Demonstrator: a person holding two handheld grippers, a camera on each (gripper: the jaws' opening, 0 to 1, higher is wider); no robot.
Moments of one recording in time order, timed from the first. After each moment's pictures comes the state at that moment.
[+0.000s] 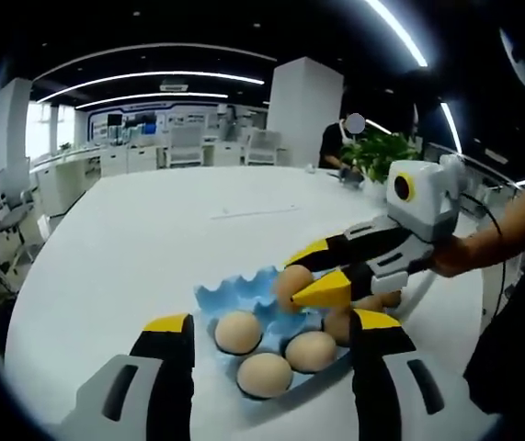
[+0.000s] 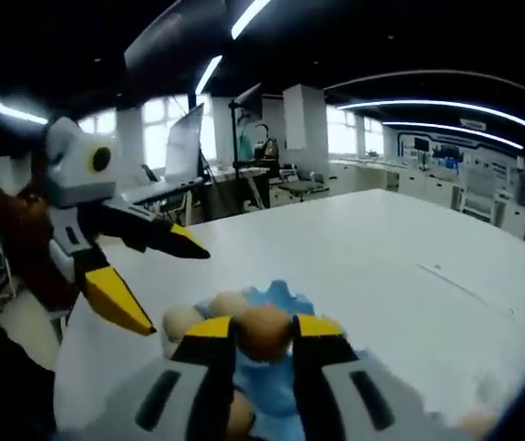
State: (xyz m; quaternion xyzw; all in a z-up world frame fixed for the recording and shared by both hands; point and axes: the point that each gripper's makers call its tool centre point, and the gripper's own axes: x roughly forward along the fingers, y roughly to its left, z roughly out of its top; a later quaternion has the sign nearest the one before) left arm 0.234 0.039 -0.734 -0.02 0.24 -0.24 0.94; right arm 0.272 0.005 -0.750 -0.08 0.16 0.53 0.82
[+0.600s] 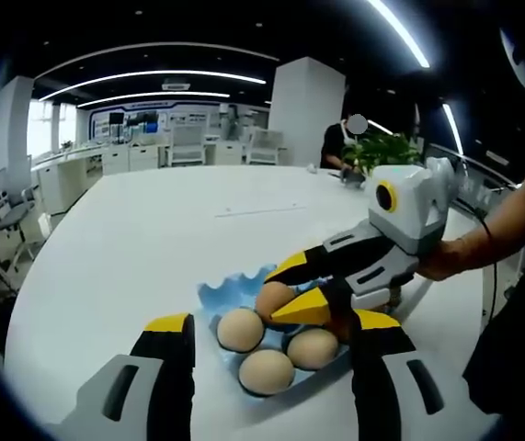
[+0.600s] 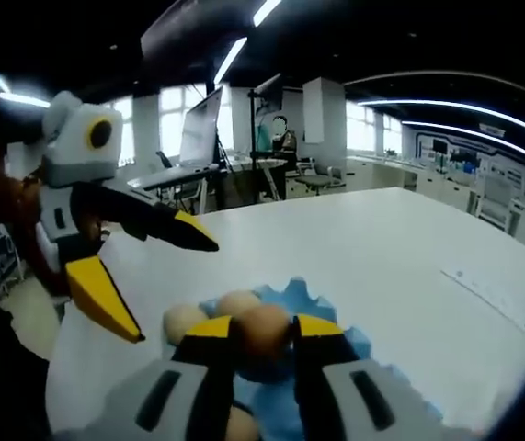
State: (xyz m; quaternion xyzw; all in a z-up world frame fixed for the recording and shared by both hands) left arm 0.233 0.041 -0.734 -0.02 0.24 -0.24 0.94; right arm 0.271 0.023 -0.762 -0.10 0.18 0.56 0.80
